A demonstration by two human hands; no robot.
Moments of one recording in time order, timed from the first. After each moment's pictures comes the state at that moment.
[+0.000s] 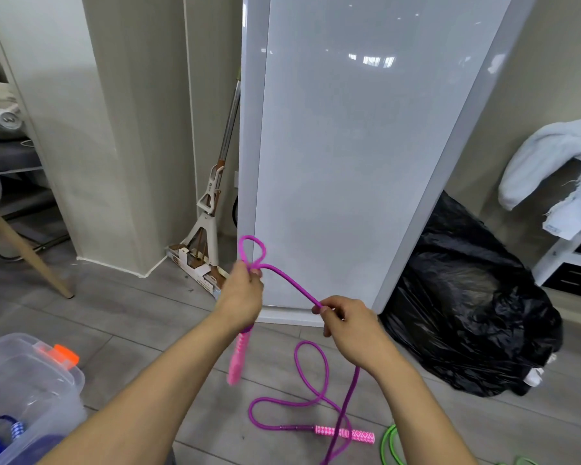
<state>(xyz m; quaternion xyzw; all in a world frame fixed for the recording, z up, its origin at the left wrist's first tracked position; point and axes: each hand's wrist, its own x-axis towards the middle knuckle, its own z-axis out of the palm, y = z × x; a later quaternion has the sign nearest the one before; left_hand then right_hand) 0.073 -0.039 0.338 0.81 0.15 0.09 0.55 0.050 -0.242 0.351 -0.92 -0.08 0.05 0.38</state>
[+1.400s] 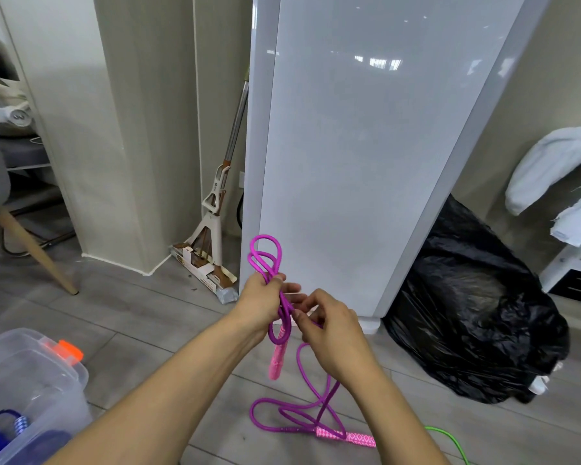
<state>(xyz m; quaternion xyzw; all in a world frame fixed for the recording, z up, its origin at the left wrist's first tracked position) 0.057 -0.070 0.356 0.58 0.17 0.00 0.80 0.034 -0.208 0.346 -0.90 -0.14 -0.02 0.41</state>
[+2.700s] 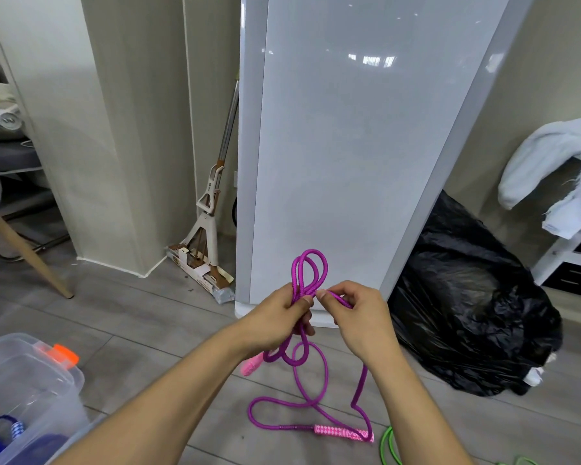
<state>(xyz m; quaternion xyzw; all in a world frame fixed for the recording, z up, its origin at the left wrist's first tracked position) 0.044 -0.080 0.344 0.77 -0.06 -0.09 0.63 0.051 -0.240 0.357 -0.87 -0.05 -0.08 0.49</state>
